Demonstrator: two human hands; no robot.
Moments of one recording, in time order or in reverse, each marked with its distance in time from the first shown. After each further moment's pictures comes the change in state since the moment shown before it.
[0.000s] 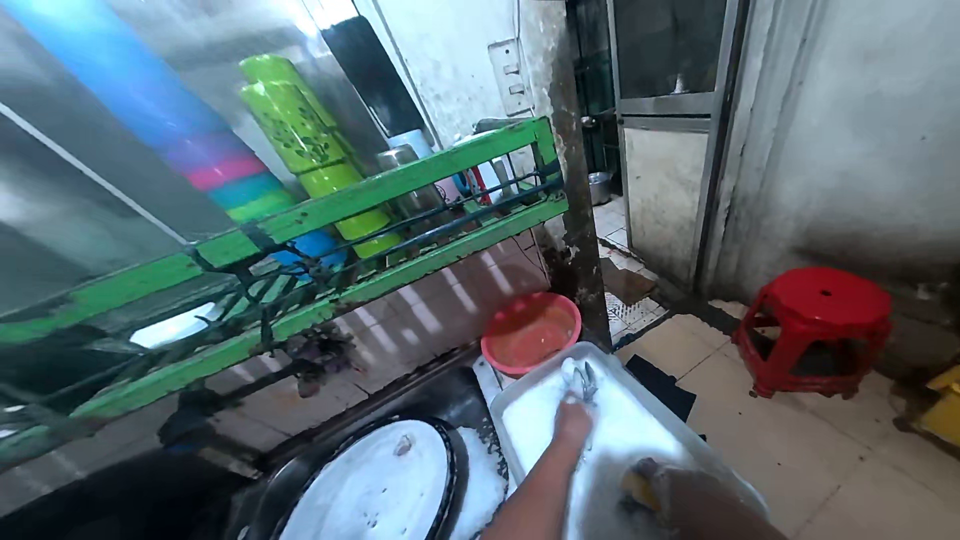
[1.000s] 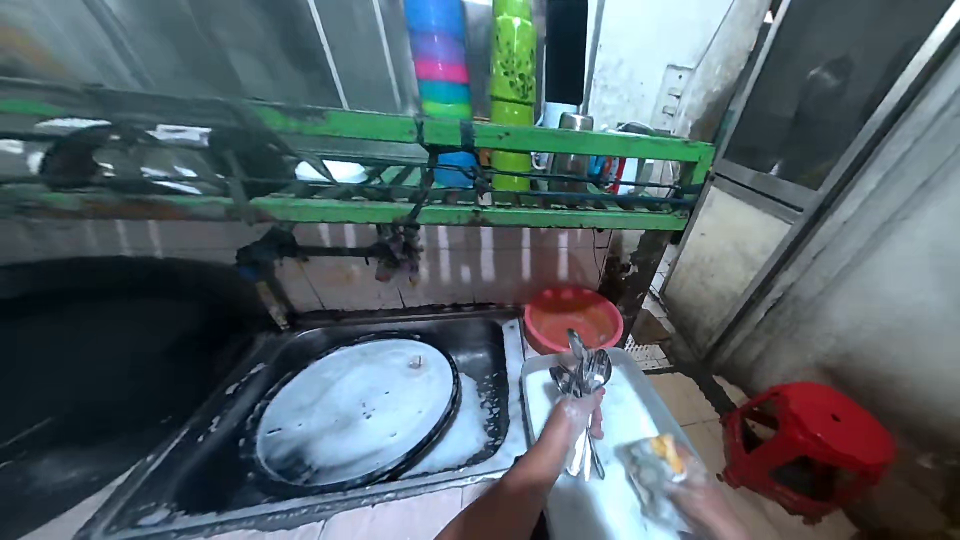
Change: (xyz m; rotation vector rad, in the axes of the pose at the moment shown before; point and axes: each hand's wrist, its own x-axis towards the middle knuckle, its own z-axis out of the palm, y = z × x) left_hand -0.065 -0.034 -0.020 -1.363 0.010 0.031; right_hand 0.025 0.013 0.002 0.578 0.433 -0.042
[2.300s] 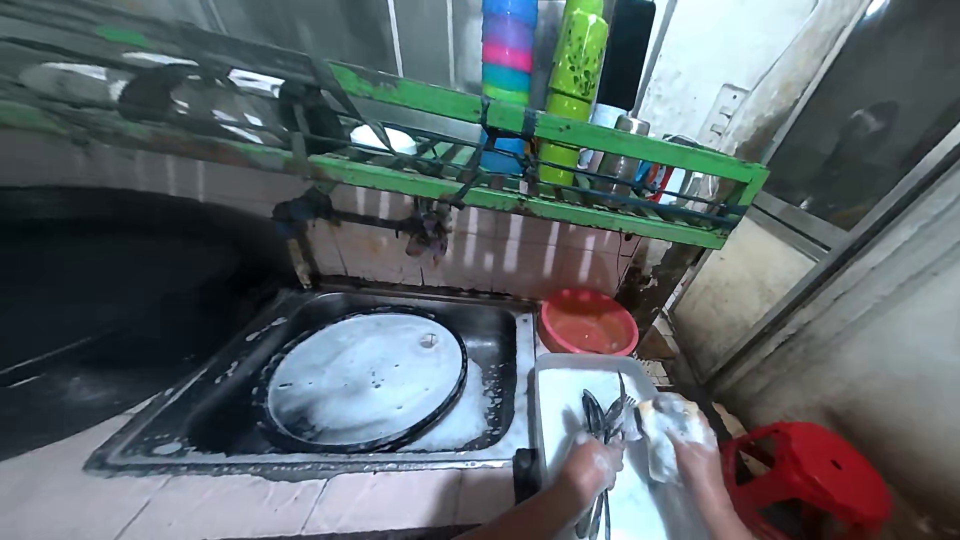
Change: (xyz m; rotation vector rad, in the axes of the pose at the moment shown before) left_hand -0.050 -0.009 0.023 0.297 0.090 -0.207; right_hand 0.048 -0.044 0.007 0.053 0.330 -0.245
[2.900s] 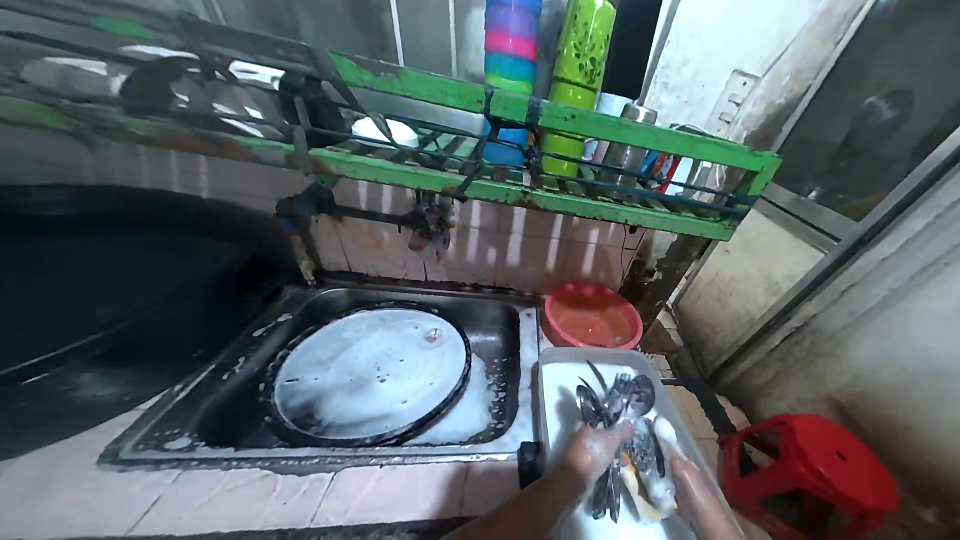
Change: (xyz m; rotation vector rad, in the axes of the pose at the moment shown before) left_hand -0.007 0.002 -0.012 -0.115 -0.006 0.113; right_hand -0.040 -0.011 0.003 0.172 -0.300 0.377
